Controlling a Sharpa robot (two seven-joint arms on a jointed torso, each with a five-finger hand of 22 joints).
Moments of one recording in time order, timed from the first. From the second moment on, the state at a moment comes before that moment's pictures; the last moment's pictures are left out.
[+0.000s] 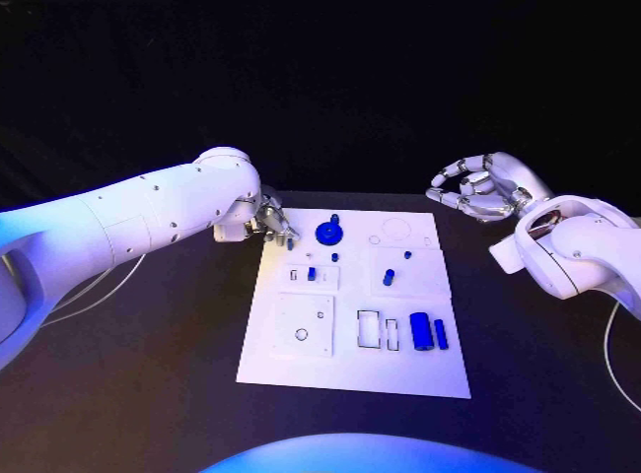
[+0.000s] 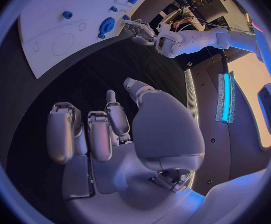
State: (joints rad) left arm 1.32 -0.52 -0.06 0.99 -1.08 0.40 -0.51; left_hand 1.00 -0.11 0.46 0.28 0.19 0.76 0.09 0.75 0.61 1.13 0.01 1.04 0.68 1.46 -0.06 1.55 1.31 0.06 1.42 0.04 1.36 1.23; right arm 1.31 -0.91 -0.14 1.55 -0.80 -0.53 0.10; right_hand 1.23 -0.16 0.37 0.18 0.22 0.78 0.14 0.41 0.62 1.34 0.06 1.31 1.28 1.47 -0.02 1.50 1.31 0.05 1.47 0.08 1.35 1.31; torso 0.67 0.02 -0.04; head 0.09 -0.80
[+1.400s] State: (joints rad) left arm 1.32 -0.52 -0.06 0.99 -1.05 0.41 -0.51; left_hand 1.07 -0.11 0.46 0.28 0.19 0.77 0.09 0.75 0.60 1.14 0.01 1.06 0.69 1.46 -0.06 1.55 1.31 0.06 1.42 0.05 1.37 1.25; right arm 1.31 -0.91 -0.14 1.54 -0.80 -0.53 0.10; right_hand 1.23 -0.16 0.37 0.18 0.22 0.78 0.14 0.41 0.62 1.34 0.06 1.31 1.28 1.47 -0.02 1.50 1.31 0.05 1.47 0.08 1.35 1.31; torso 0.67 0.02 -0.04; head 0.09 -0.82
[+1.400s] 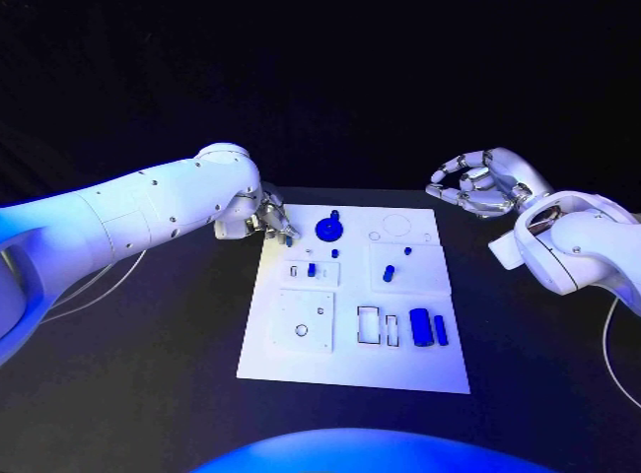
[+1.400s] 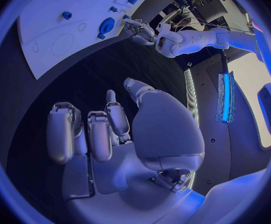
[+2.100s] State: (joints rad) left arm 1.32 -0.53 -0.07 1.00 -0.98 0.40 -0.50; left_hand 1.22 -0.09 0.63 0.21 0.19 0.76 0.09 0.79 0.60 1.16 0.00 1.06 0.68 1.47 -0.06 1.55 1.31 0.06 1.43 0.04 1.38 1.26; right arm 1.31 -0.91 -0.14 1.54 -0.80 -0.53 0.10; right_hand 1.23 -0.16 0.37 0.18 0.22 0.78 0.14 0.41 0.62 1.34 0.06 1.31 1.28 1.47 -0.02 1.50 1.31 0.05 1.47 0.08 1.35 1.31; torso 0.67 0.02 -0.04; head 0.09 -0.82
